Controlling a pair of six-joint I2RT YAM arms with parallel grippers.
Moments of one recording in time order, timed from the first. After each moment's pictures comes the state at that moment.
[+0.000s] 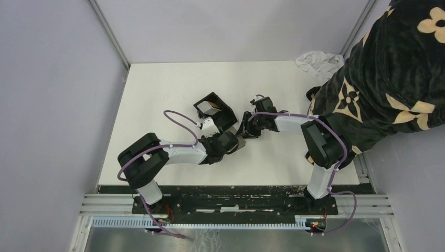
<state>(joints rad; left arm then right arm) -0.98 1.68 0.81 -0.14 -0.70 -1.26 0.48 1.84 1.00 -0.11 -0.42 0.68</state>
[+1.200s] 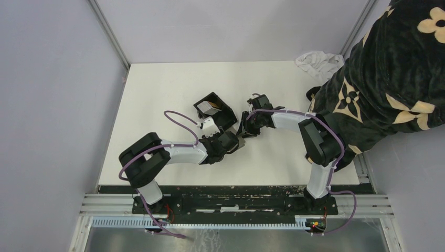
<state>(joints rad) -0.98 1.69 0.81 -0.11 -0.70 -1.26 0.50 1.88 1.09 -0.22 -0.39 0.63</state>
